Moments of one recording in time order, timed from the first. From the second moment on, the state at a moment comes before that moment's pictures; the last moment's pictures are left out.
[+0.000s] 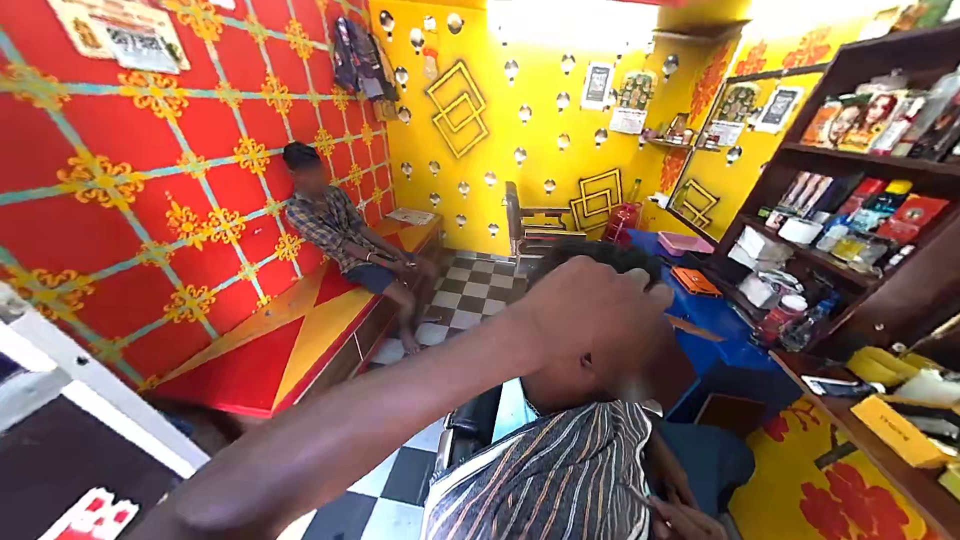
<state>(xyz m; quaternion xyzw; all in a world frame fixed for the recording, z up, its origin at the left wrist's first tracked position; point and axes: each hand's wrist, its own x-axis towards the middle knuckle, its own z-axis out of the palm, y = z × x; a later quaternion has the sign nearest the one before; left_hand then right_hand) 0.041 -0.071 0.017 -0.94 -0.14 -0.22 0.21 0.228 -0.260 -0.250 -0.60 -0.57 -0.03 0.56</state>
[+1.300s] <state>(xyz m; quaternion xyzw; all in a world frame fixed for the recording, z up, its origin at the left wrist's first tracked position) -0.055 0.077 -0.149 -0.87 0.01 -0.47 -0.13 0.063 -0.285 -0.222 -0.73 -0.44 -0.23 0.47</state>
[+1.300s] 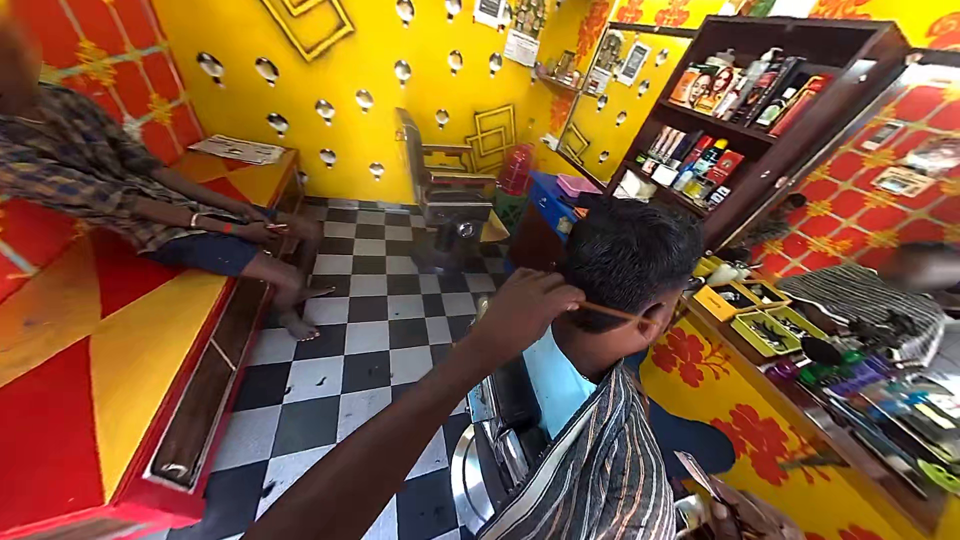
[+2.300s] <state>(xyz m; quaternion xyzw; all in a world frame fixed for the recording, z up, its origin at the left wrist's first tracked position) -0.073 0.050 -0.255 -0.93 0.09 -0.30 -0.19 0.053 -0.122 -0.161 -0.75 -0.51 -0.34 0.26</state>
